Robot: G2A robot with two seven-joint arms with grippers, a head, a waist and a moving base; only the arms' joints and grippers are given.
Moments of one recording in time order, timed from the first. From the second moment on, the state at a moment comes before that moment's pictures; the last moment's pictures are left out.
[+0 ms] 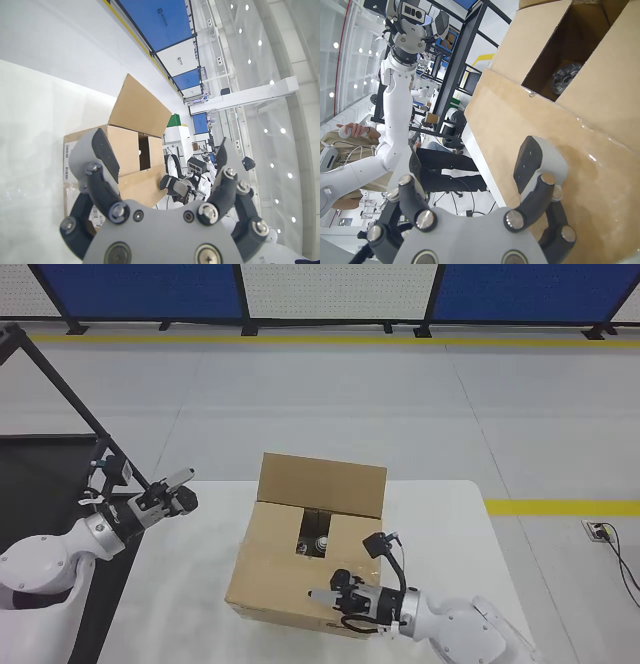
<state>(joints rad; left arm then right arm) 0.84 -0.93 -1.55 -1.43 -0.28 -0.04 -0.89 -0.98 -1.12 1.01 -1.75 -0.10 -0.10 0.67</state>
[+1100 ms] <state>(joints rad) 0.71 -0.94 -1.43 -1.22 -0.24 -0.12 -0.88 -0.94 -1.15 0.99 -1.84 -0.18 -0.01 0.62</state>
